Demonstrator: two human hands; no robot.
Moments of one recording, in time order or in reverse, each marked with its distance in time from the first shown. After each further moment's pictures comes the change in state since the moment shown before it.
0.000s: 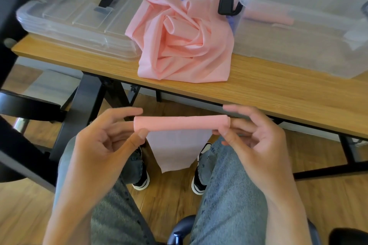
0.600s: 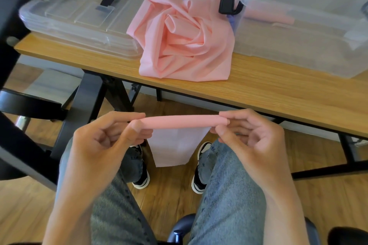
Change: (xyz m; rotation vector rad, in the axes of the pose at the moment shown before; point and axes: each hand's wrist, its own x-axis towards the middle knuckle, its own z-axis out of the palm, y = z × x) left_hand 0.000 -0.004 -0.002 -0.050 0.007 -0.033; right_hand 0.000 0.002 0.002 0.057 0.011 0.009
